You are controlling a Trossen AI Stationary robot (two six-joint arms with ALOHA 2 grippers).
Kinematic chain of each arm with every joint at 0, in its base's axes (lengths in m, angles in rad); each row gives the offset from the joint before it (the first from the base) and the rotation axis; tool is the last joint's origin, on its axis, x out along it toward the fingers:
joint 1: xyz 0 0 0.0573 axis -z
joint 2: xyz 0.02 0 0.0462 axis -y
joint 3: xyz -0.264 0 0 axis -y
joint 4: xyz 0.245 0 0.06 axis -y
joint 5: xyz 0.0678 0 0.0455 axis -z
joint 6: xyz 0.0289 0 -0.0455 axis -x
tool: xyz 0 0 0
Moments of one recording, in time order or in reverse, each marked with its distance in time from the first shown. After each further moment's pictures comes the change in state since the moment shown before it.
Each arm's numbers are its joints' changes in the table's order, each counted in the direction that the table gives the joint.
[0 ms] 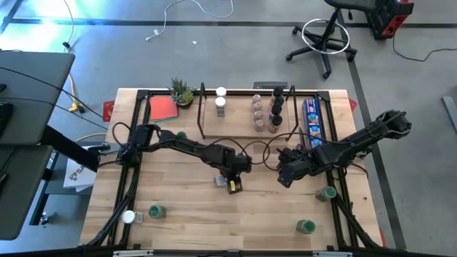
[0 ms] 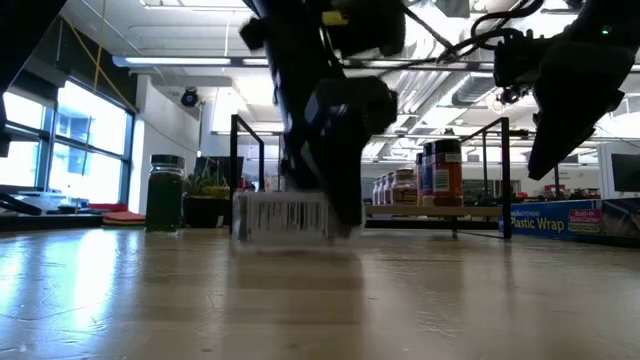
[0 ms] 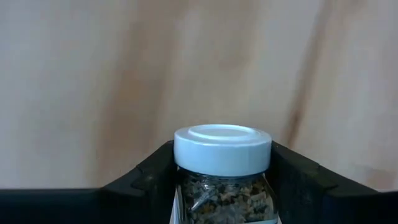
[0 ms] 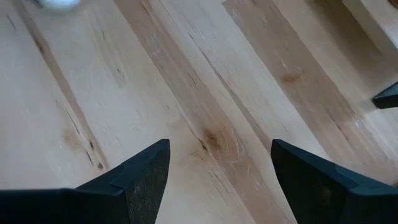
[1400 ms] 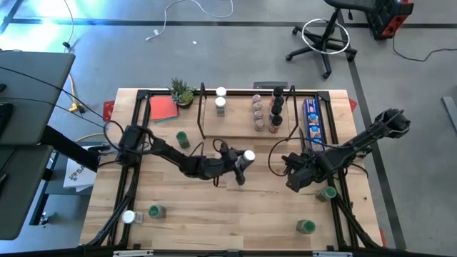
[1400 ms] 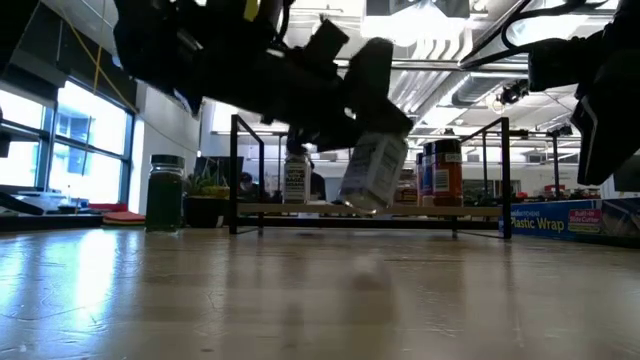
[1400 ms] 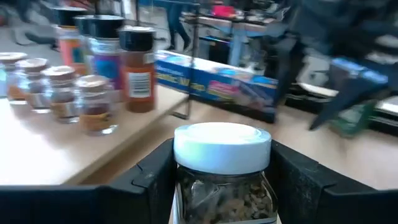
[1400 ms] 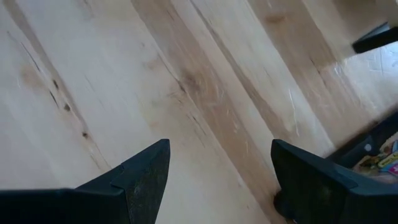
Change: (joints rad) left arm 0.100 0.112 -0.607 1.552 -0.678 -0.186; right arm -0.116 0.000 0.000 -0.178 -0.020 -0.123
